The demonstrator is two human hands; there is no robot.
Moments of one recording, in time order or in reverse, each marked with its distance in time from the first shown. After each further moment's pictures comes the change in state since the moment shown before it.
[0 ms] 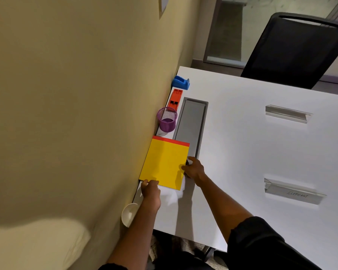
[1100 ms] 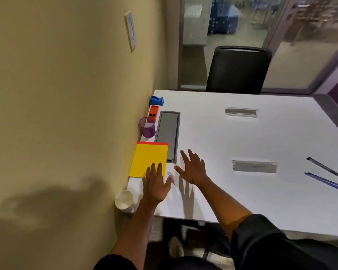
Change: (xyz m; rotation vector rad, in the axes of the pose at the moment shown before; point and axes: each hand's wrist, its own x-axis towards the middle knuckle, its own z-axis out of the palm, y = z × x) left_hand -0.124 -0.051 -0.024 1.428 -0.139 1.046; right_hand -0.123 0.057 -0.054 -0.808 0.277 -0.396
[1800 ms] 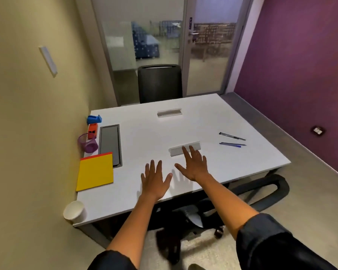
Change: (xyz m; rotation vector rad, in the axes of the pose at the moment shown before) left_hand -0.142 0.146 0.041 0.067 -0.169 0.390; right_hand -0.219 0.139 -0.065 -0.014 0.234 0.348
